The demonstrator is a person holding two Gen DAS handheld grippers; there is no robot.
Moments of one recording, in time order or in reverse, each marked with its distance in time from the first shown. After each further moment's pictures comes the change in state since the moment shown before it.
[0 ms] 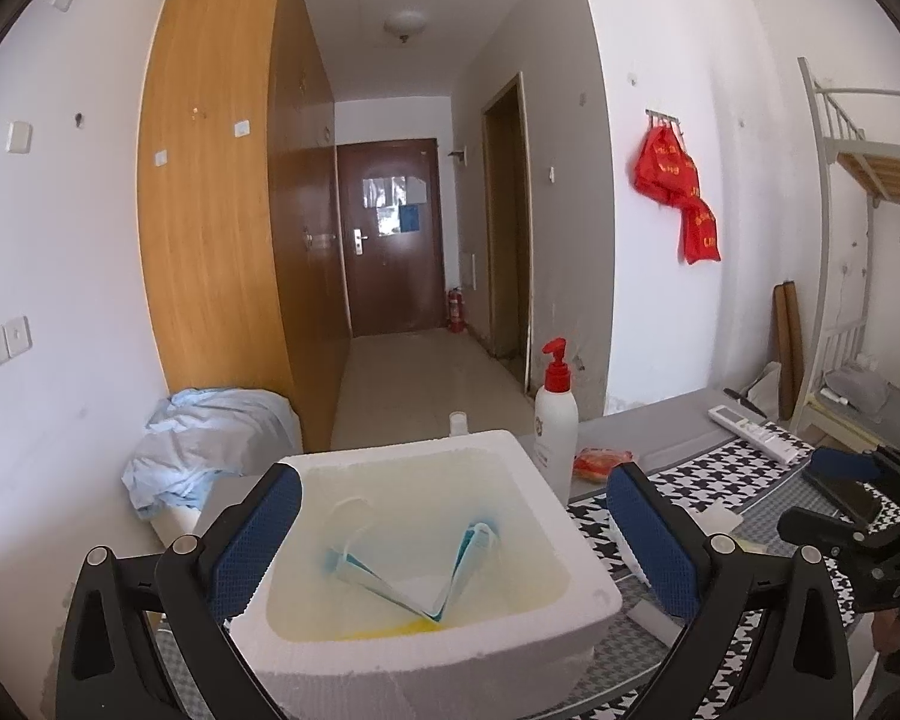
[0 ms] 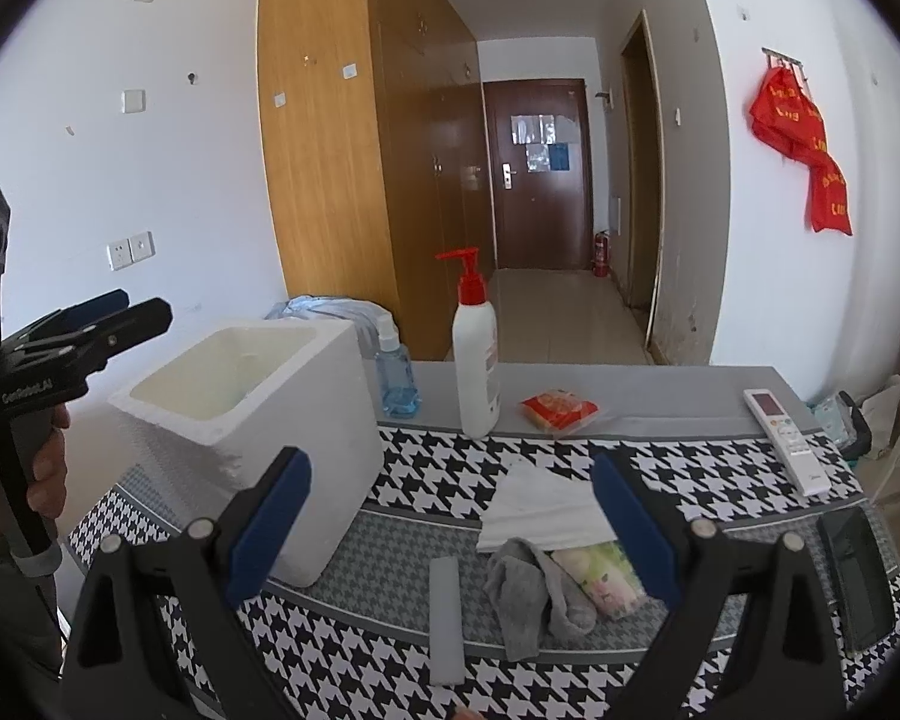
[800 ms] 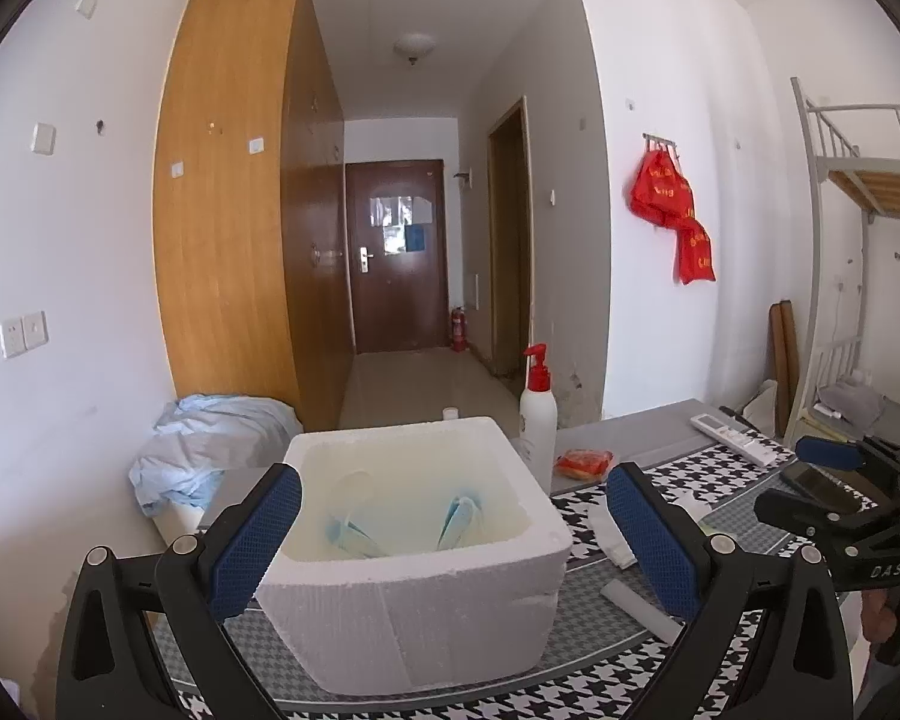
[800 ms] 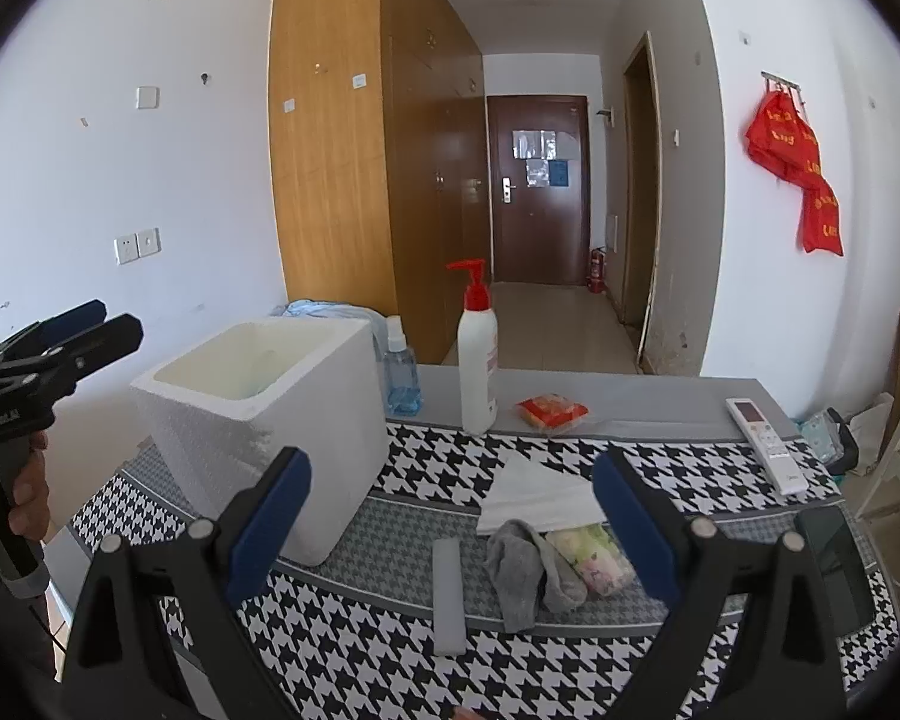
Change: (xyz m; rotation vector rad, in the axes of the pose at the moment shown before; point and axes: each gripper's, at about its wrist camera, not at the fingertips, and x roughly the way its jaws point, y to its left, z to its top) left arm -0.040 -0.012 -0.017 -0.025 -0.058 0.010; right arm -0.026 0.011 -0.011 -0.035 -0.030 -0.021
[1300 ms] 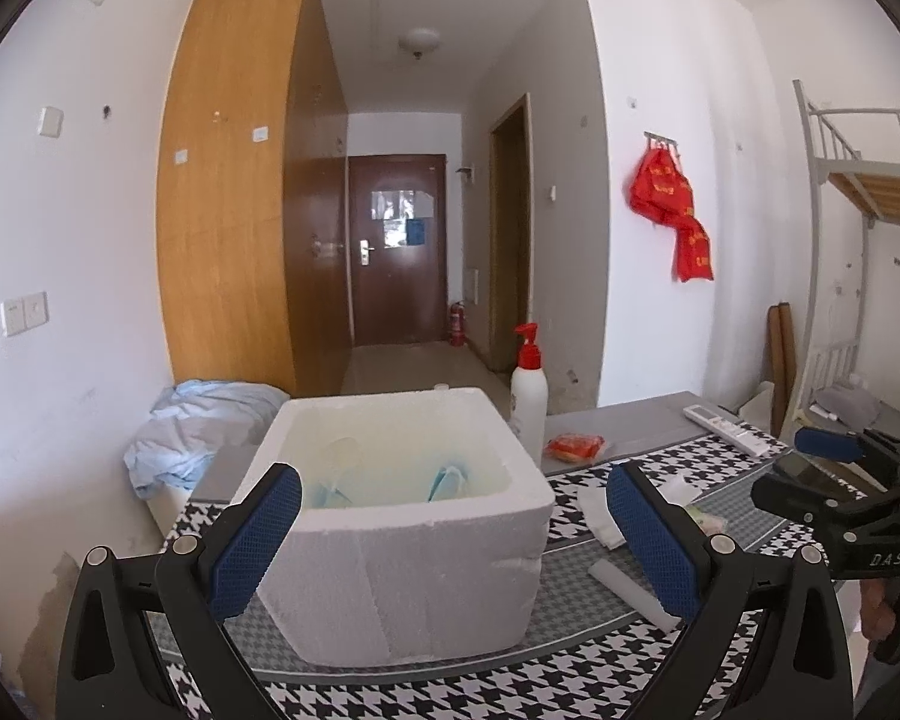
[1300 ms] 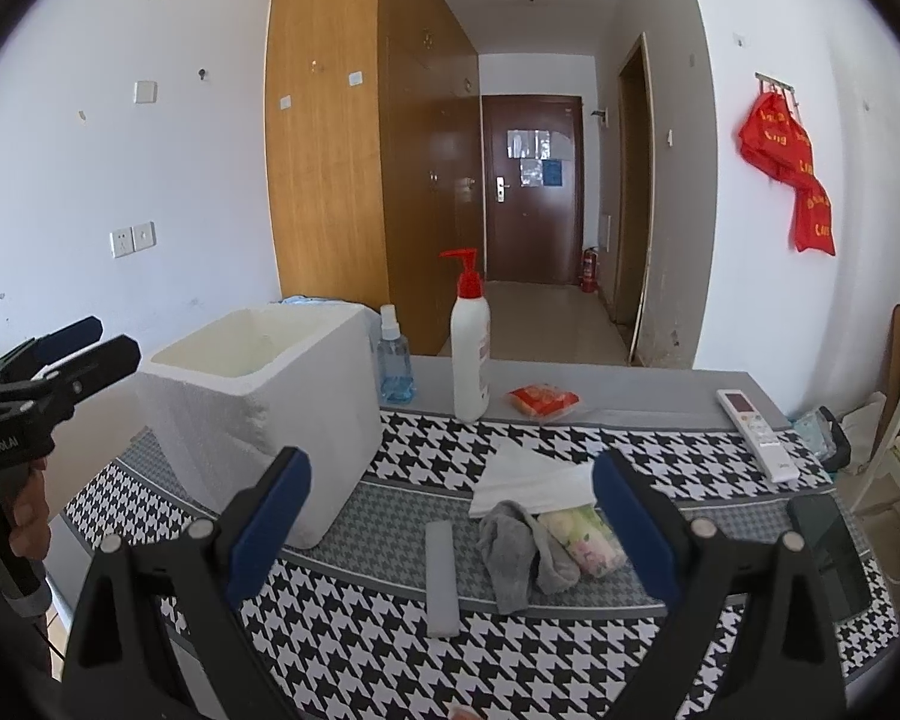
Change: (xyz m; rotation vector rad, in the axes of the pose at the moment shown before) left arm -0.005 -0.005 -0.026 -0.023 0.010 0.002; right arm -0.006 0.002 -0.012 -0.003 0.004 -0.018
